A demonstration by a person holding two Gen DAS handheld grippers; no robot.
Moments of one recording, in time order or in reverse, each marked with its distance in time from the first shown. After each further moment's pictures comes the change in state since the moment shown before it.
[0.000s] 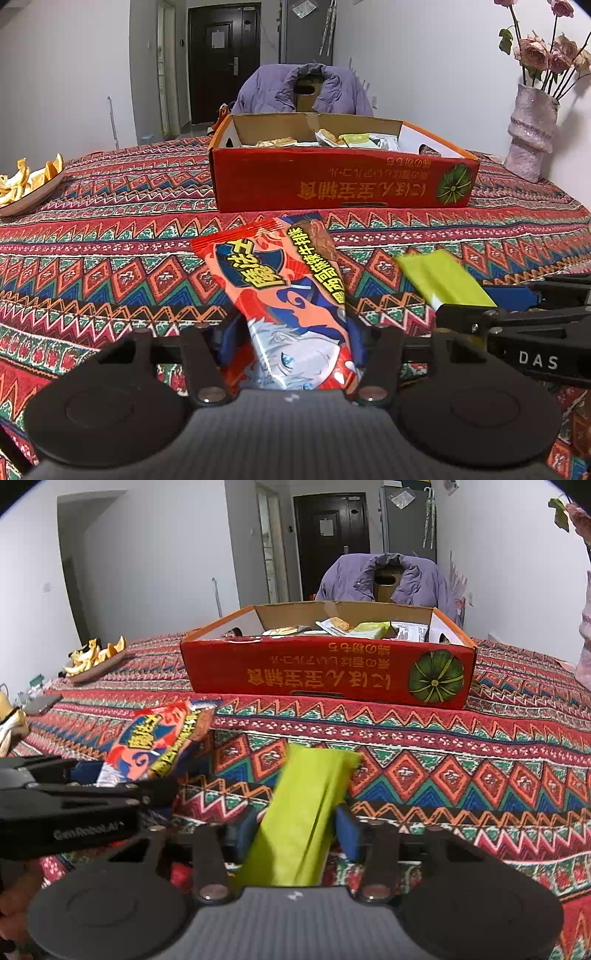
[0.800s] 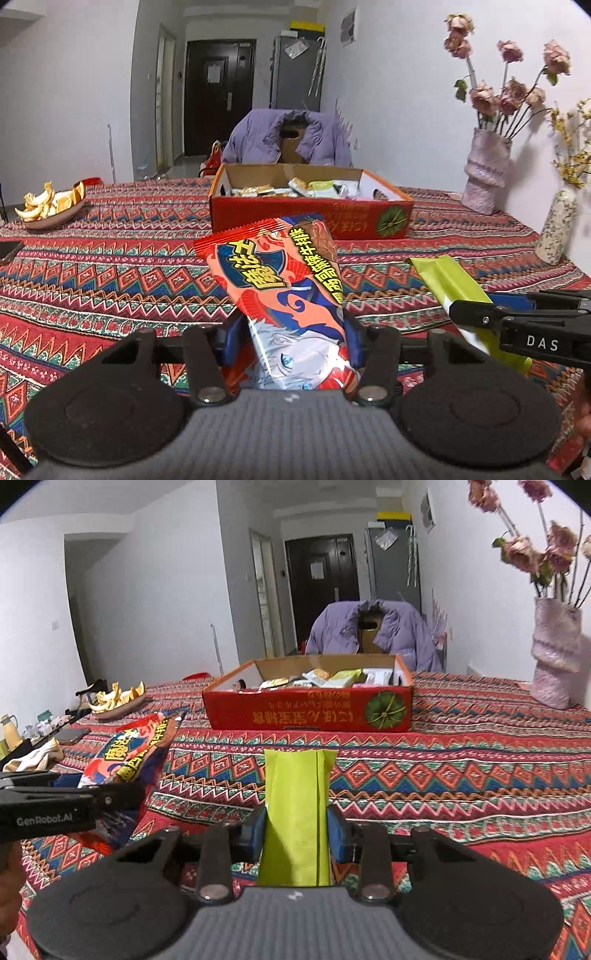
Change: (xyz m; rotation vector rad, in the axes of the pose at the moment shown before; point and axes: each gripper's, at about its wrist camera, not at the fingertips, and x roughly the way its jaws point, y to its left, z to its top) left arm -0.125 -0.024 -0.027 -0.015 -0.139 -0.043; right arm -0.127 -0.011 -0.041 0.047 -0.170 -0.005
